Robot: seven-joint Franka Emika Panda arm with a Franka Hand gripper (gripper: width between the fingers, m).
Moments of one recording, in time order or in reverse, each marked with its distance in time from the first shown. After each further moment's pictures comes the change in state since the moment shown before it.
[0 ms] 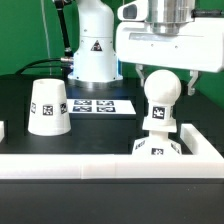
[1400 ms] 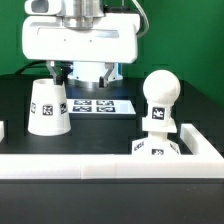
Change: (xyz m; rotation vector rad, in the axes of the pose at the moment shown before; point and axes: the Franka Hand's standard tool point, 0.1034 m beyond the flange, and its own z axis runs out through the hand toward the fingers) arm 0.055 0.143 -0.006 -0.028 0.064 -0.296
